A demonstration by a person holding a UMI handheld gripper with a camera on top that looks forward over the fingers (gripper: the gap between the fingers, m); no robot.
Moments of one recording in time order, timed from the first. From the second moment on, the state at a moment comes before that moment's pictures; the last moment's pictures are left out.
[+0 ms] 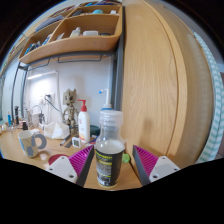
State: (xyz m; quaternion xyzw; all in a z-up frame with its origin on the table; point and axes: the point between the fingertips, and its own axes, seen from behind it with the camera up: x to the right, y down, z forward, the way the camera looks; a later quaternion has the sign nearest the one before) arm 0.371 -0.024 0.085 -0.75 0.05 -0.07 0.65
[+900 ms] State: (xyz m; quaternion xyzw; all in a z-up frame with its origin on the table) arm 0.310 -0.009 0.124 -0.73 -0.15 -0.24 0.62
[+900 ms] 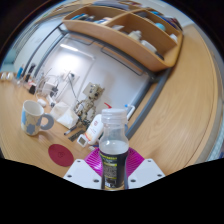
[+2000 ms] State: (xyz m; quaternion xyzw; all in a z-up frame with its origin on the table) arm 0.138 0.069 0.149 -0.36 -0.62 -0.61 0.35
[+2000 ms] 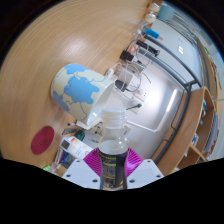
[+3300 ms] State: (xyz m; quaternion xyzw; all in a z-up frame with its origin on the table) arm 0.193 0.063 0.084 -0.77 -0.05 0.06 0.64
